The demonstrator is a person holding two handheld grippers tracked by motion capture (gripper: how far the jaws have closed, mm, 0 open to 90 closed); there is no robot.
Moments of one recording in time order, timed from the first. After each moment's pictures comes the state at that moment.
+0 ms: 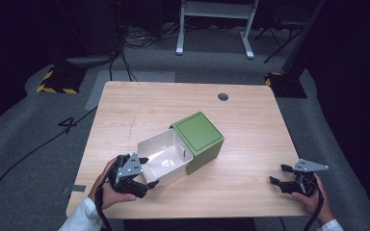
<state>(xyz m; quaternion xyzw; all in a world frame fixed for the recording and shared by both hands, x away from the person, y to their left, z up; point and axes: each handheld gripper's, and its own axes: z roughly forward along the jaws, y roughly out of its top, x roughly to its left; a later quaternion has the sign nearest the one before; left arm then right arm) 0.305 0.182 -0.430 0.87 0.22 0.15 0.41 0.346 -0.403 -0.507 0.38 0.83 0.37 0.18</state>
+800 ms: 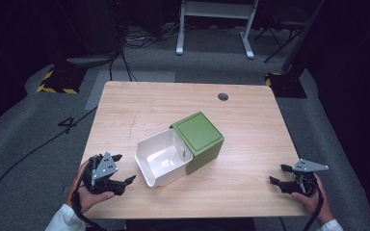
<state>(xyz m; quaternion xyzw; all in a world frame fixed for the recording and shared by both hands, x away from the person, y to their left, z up) 0.297 0.240 -0.439 0.86 0.29 0.21 0.37 0.346 -0.403 -0.507 0.38 0.83 0.37 0.18</state>
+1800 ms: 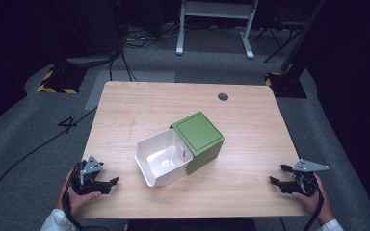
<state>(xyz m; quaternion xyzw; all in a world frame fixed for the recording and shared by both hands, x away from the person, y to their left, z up) 0.312 0.293 -0.502 0.83 0.41 0.17 0.33 0.346 -0.403 -0.507 0.38 0.83 0.37 0.18</state>
